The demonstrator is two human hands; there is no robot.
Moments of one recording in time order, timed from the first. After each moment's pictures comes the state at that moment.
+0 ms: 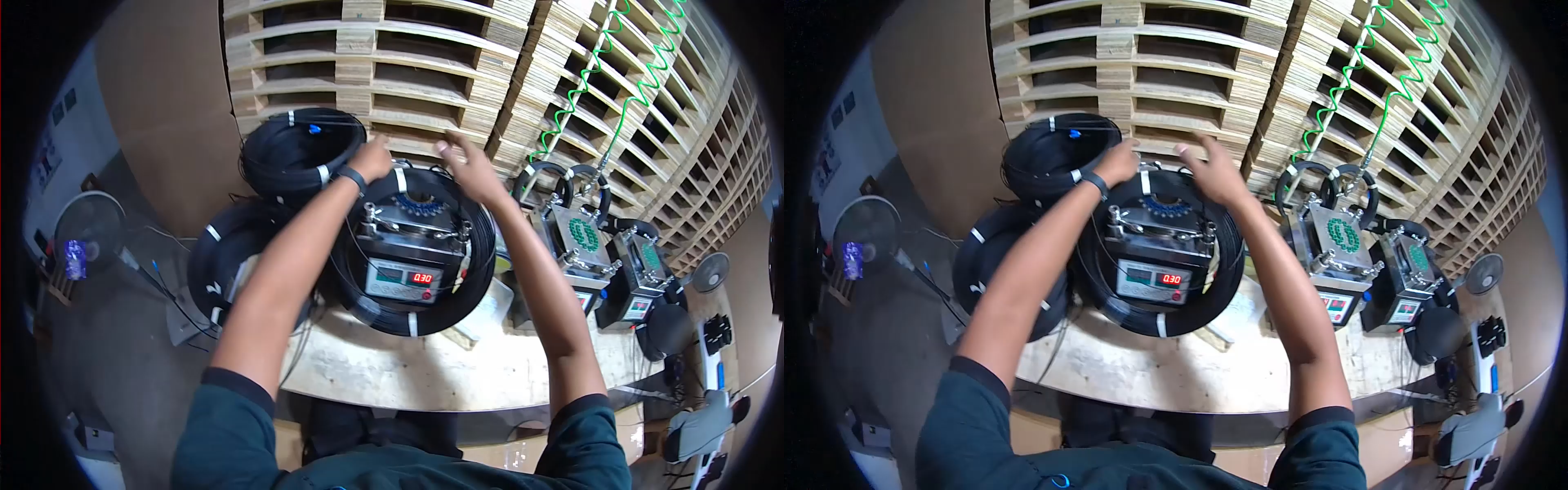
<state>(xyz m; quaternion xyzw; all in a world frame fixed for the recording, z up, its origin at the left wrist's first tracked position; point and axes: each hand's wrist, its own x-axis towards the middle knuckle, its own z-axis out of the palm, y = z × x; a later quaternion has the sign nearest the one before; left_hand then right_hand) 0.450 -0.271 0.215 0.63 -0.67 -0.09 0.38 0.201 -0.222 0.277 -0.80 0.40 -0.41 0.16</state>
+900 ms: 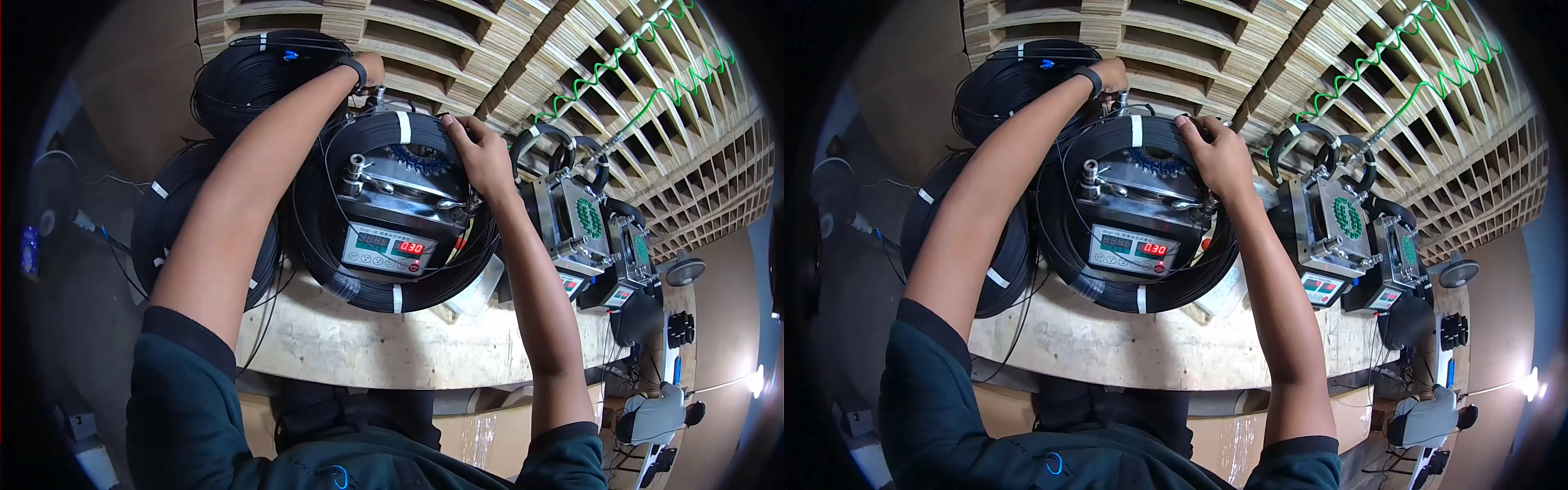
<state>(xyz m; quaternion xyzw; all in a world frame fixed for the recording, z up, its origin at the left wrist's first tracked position) 0.479 -0.376 0.229 0.63 -0.74 -0.20 0.13 0.209 -0.203 0.249 -0.75 0.54 -0.33 0.18</state>
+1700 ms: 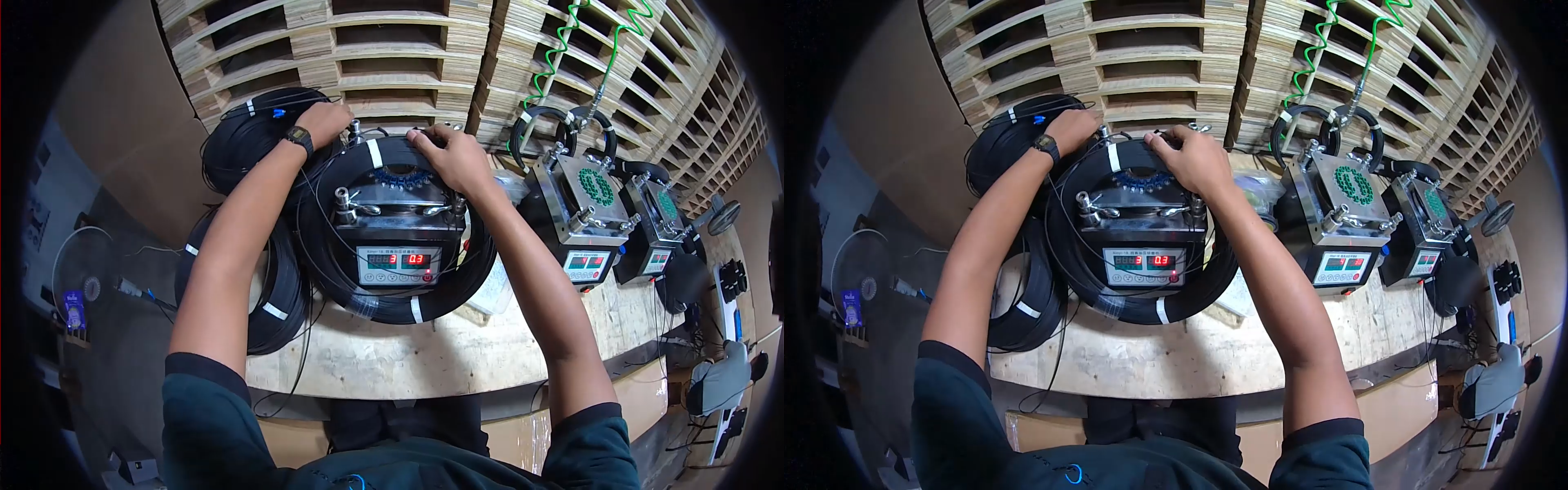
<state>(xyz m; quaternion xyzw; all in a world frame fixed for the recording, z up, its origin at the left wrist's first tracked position) 0.499 -0.309 0.239 0.40 -0.87 0.28 0.05 0.205 -0.193 0.255 -0.75 0.56 -0.32 0.15</state>
